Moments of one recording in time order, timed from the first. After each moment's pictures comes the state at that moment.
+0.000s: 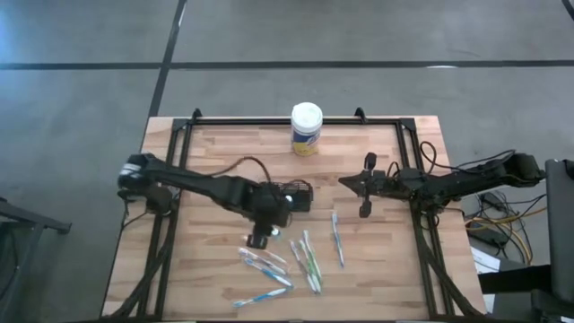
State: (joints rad) left arm -0.22 1.70 1.56 -1.00 -0.04 -0.02; right arm 0.06 0.89 0.22 0.68 0.25 -0.06
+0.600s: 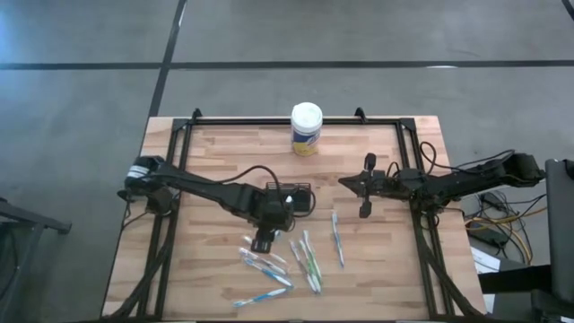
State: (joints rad) left arm -0.22 1.76 1.47 -0.90 0.01 -0.08; right arm 0.07 0.89 0.22 0.68 0.25 -0.03
